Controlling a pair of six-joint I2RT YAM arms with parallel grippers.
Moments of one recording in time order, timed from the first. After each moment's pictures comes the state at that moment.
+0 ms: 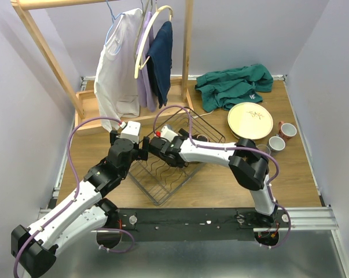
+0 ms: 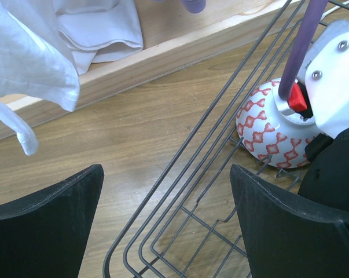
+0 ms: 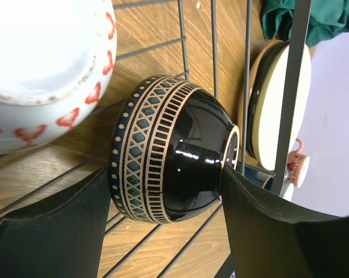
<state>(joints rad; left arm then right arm) -0.66 0.72 0.57 -0.26 -0.48 -0.12 1.10 2.05 1.53 -0.90 0.95 0.20</state>
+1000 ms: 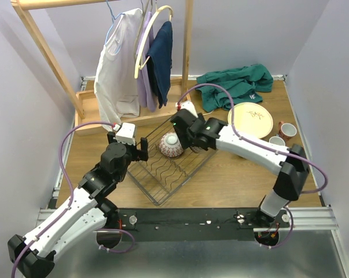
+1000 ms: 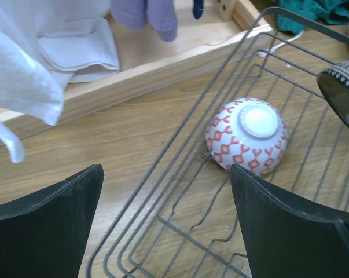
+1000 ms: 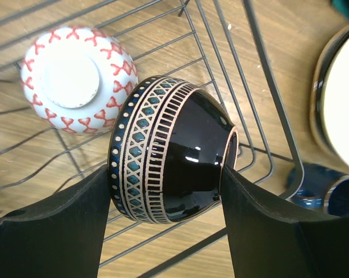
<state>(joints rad) -0.66 0.62 0.55 -0.22 -0.41 -0.16 0.97 1.70 1.49 -0.81 0.55 0.35</state>
